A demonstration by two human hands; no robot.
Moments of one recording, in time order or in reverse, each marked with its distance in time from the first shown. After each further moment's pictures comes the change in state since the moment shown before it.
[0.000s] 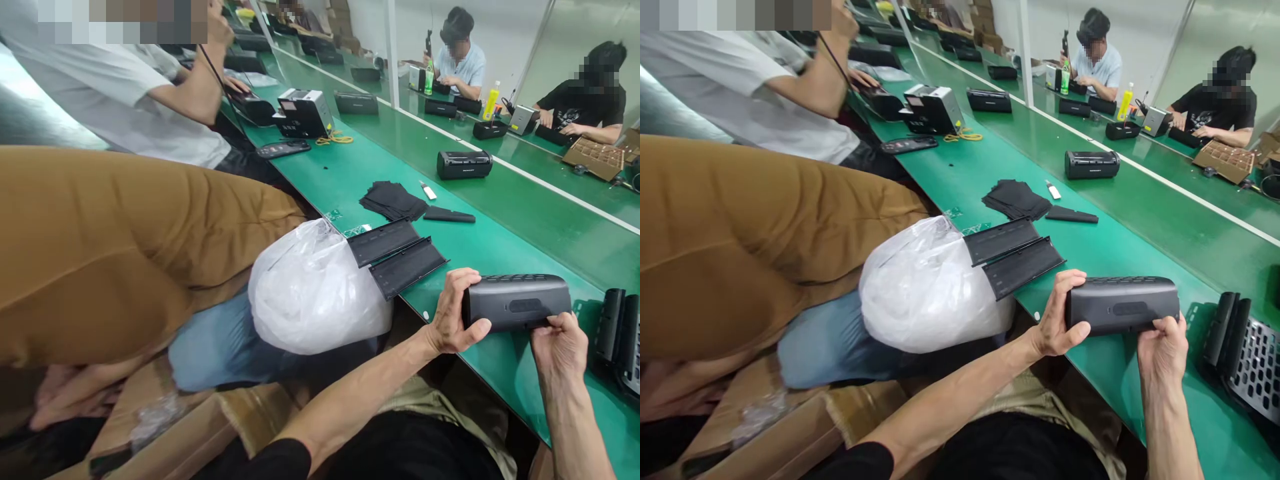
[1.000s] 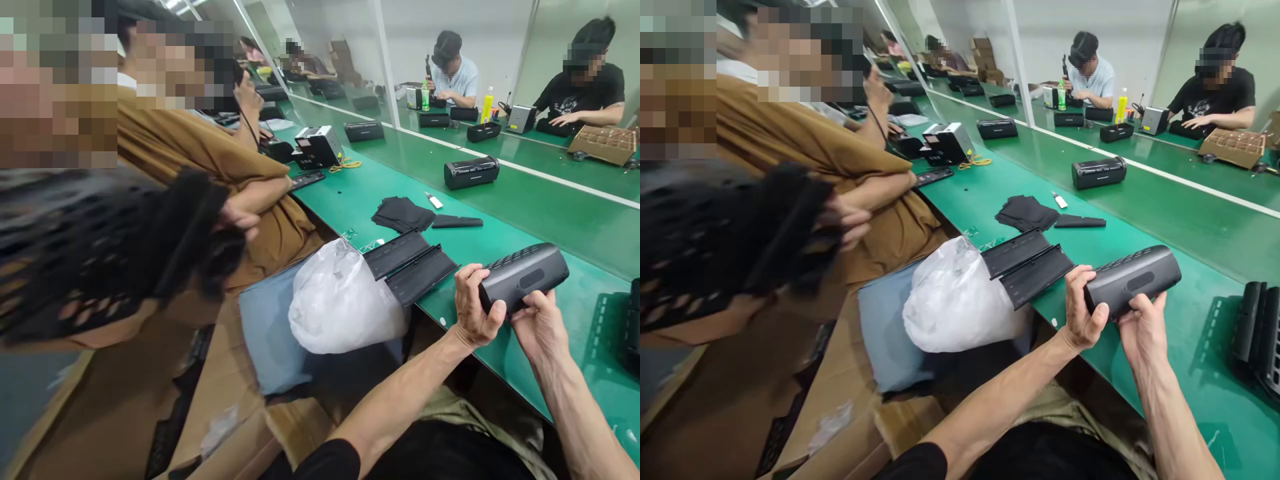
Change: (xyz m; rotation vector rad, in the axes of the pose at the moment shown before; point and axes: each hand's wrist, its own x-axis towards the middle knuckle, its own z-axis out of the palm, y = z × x) left_hand 0.003 -0.002 0.025 0.264 0.221 -0.015; right_hand -0.043 0.019 0.061 0.036 -0.139 0.261
